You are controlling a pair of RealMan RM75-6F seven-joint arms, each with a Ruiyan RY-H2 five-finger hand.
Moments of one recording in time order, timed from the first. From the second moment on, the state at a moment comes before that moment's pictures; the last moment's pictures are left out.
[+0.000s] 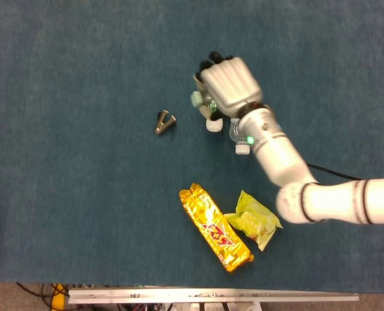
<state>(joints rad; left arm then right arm) 0.02 -0.96 0.06 -1.80 1.48 1.47 0.06 1.20 -1.69 0.30 -1.54 -0.39 1.02 -0.92</state>
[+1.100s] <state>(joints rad) -0.01 -0.93 0.05 -1.80 1.52 1.44 0.04 1.21 -1.66 0.29 -1.62 -0.41 1.14 -0.98</state>
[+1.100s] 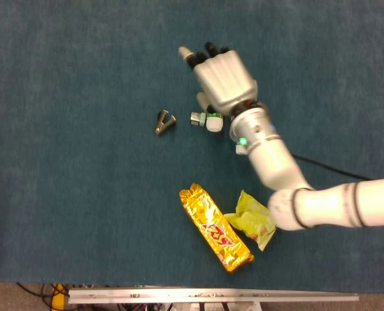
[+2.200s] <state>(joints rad) -0.52 -1.09 -0.11 -1.69 1.45 0.89 -0.02 0.56 -0.95 -0.03 -2.12 -1.13 1.39 -0.46</state>
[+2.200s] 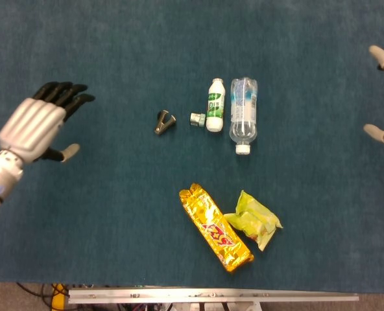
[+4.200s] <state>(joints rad) -0.86 -1.68 -0.14 -1.22 0.99 0.69 0.26 0.28 -0.89 0.02 -2.00 -1.32 1.34 -0.21</state>
